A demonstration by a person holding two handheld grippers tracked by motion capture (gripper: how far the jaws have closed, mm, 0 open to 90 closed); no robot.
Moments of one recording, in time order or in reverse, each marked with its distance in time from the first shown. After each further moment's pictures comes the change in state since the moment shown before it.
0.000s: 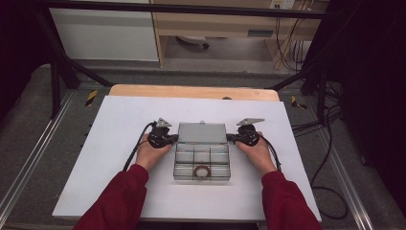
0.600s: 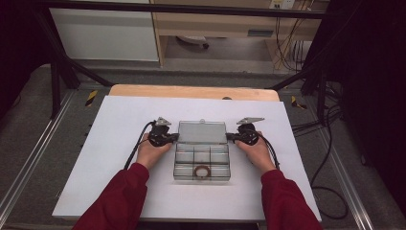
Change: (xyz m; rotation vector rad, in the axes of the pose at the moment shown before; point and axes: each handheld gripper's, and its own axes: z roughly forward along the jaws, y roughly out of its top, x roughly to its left) left arm 0.004 0.002 0.004 -0.015 -0.015 -0.028; right arm -0.002 0.002 0.004 -0.005 0.010 0.023
